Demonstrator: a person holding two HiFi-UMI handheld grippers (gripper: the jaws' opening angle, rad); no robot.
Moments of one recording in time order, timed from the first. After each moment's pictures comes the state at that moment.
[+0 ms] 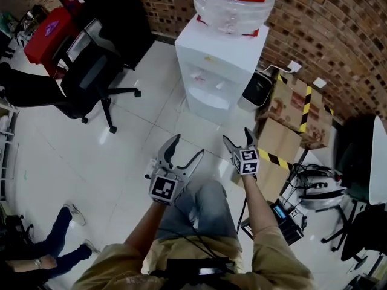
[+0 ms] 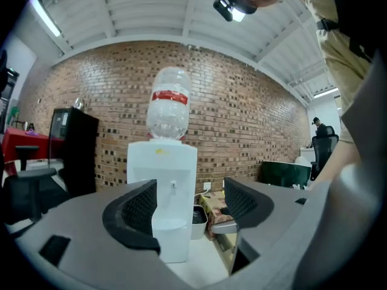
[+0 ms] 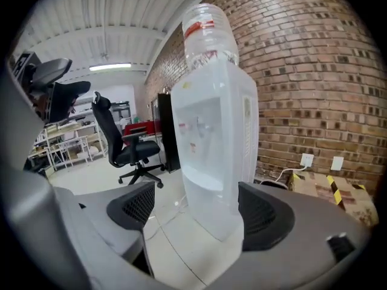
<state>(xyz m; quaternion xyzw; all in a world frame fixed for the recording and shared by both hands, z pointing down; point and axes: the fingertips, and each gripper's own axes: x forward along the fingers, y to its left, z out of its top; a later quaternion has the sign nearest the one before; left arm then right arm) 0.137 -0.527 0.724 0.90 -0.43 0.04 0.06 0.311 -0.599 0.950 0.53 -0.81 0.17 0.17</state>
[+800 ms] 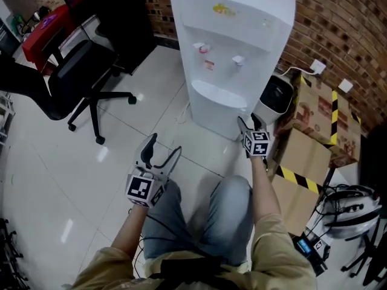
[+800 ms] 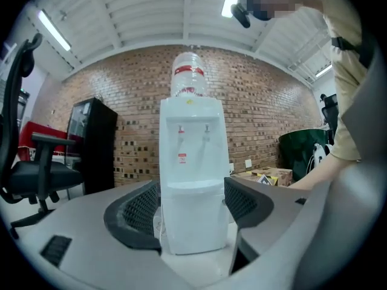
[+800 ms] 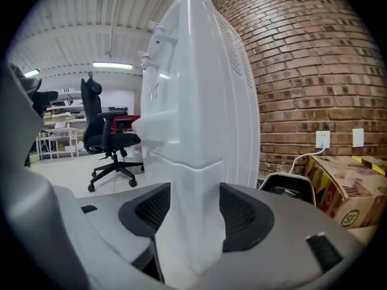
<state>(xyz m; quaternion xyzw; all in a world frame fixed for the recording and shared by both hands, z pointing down) 0.037 -0.593 0.982 0.87 -0.49 0.05 -0.01 0.335 -0.769 1.182 0.56 -0.81 0.11 0.12</state>
